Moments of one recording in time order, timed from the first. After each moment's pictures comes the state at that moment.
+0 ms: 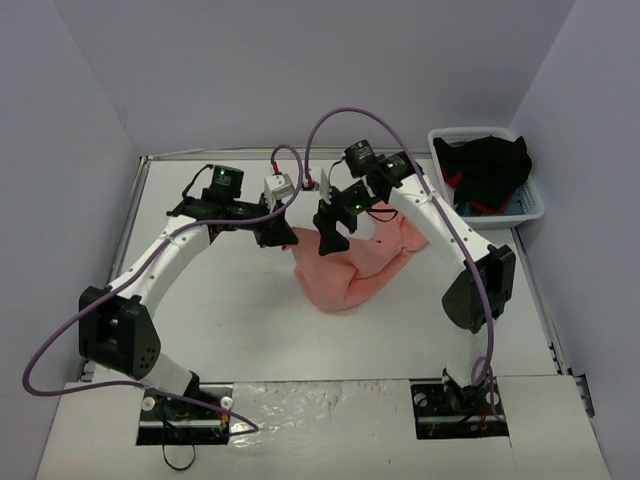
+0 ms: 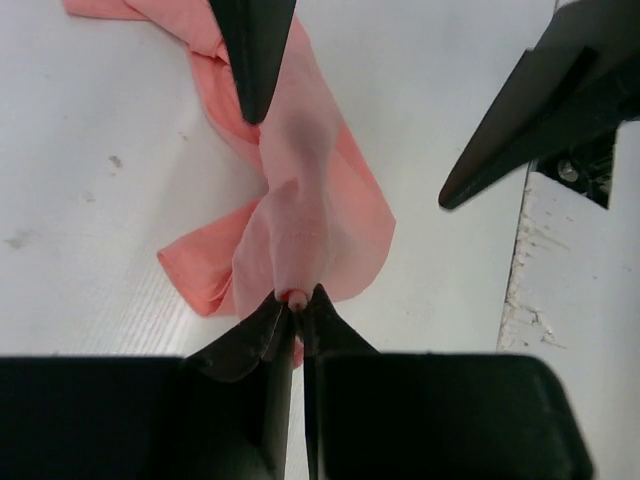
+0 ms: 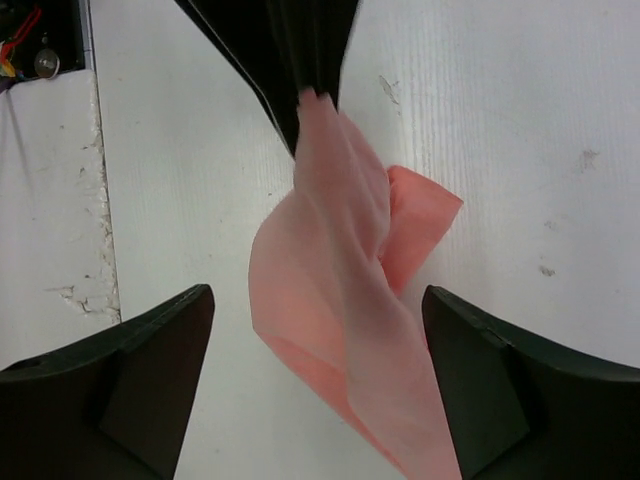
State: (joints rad) left arm -0.35 1.51 1.29 -0.54 0.94 0.30; right arm 0.56 1.91 1.92 -1.12 -0.74 -0.68
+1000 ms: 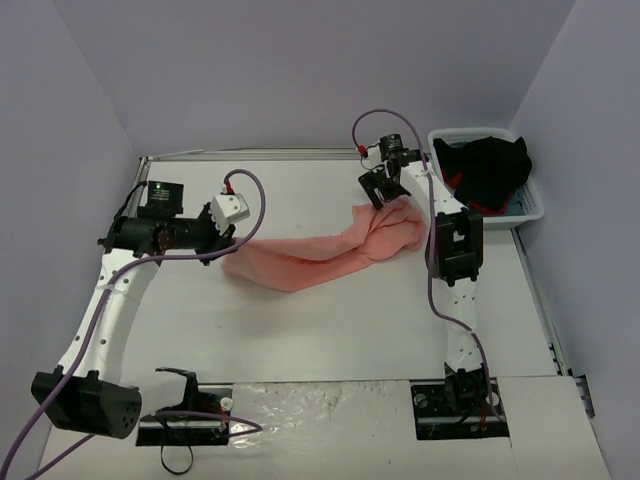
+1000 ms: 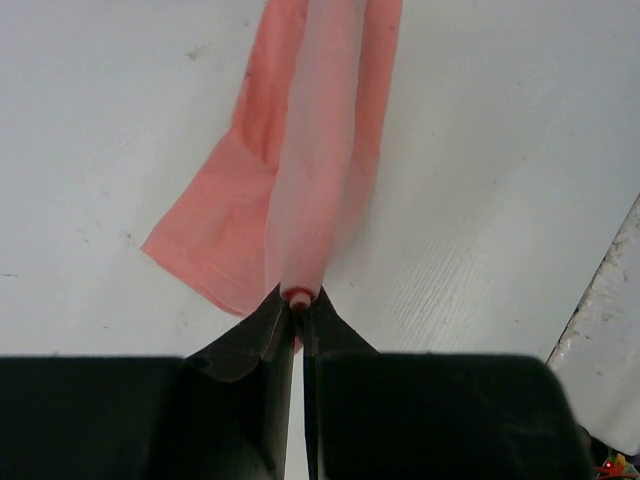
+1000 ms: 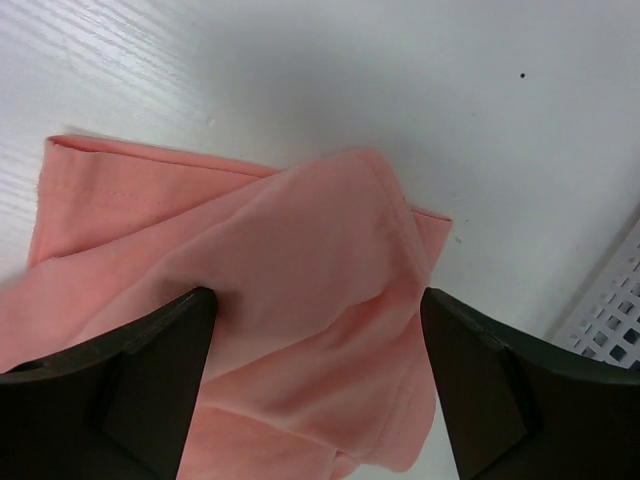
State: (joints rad) left arm -0.15 1.20 1.32 -1.00 0.65 0.72; right arm 0.25 2.37 2.13 -0.80 0.08 -0.34
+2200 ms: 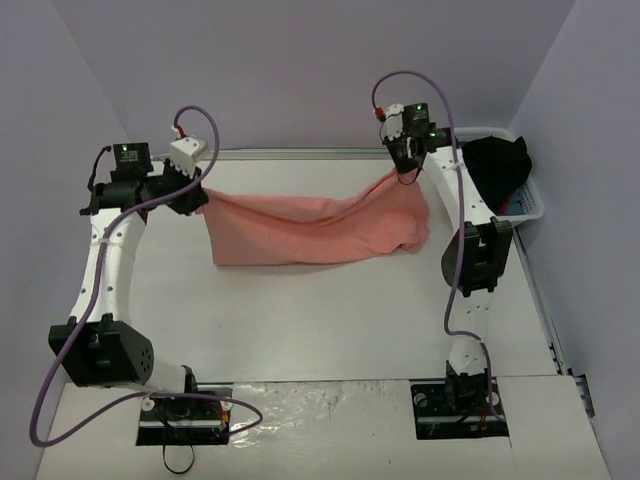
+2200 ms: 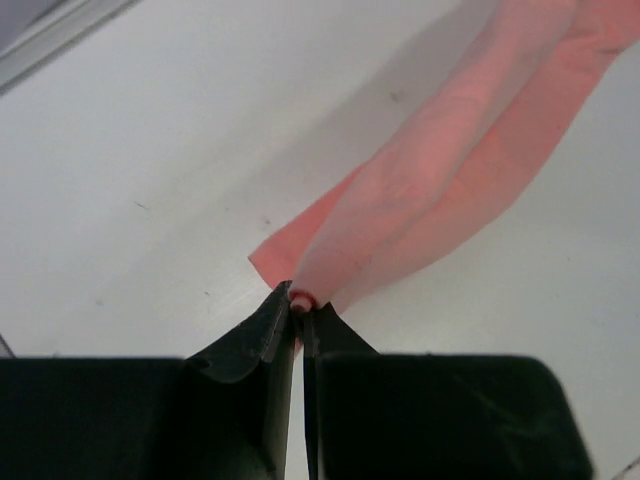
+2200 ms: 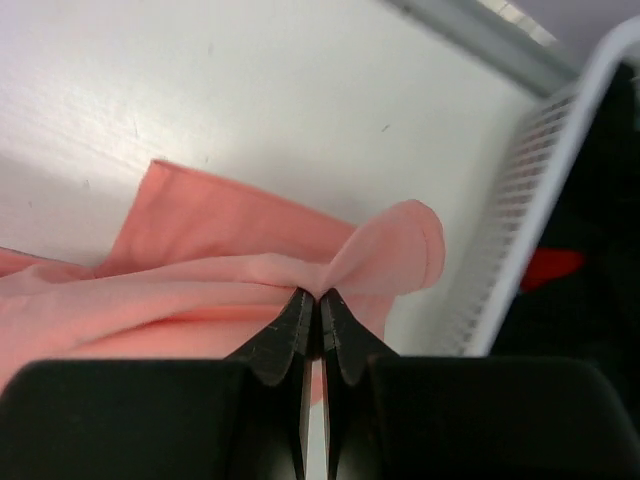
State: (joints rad) left arm 0.05 1.39 1.48 -0.84 0.60 0.49; right arm 0.21 2.20 2.14 -0.83 0.02 -0.32
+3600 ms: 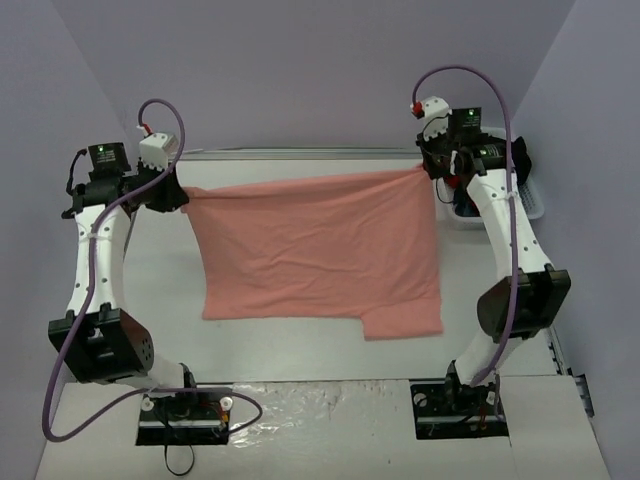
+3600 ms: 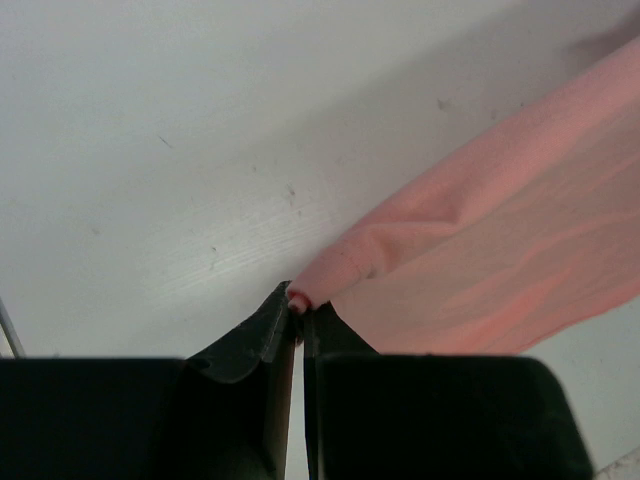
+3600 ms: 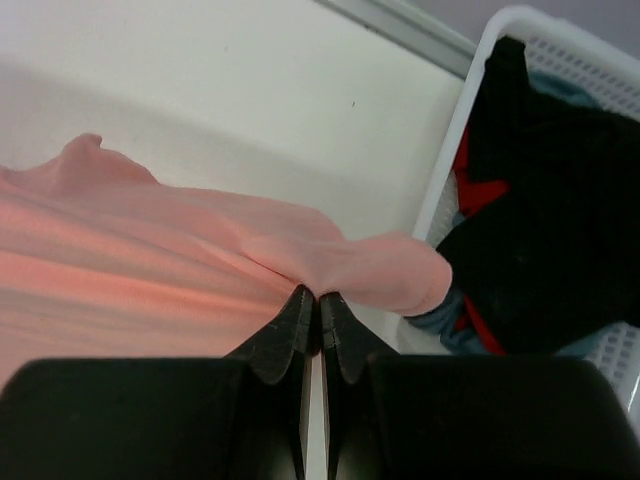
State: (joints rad) left arm 0.21 1.41 1.49 -0.82 0.59 0.30; right arm 0.11 1.62 1.71 -0.74 -0.10 -0.34
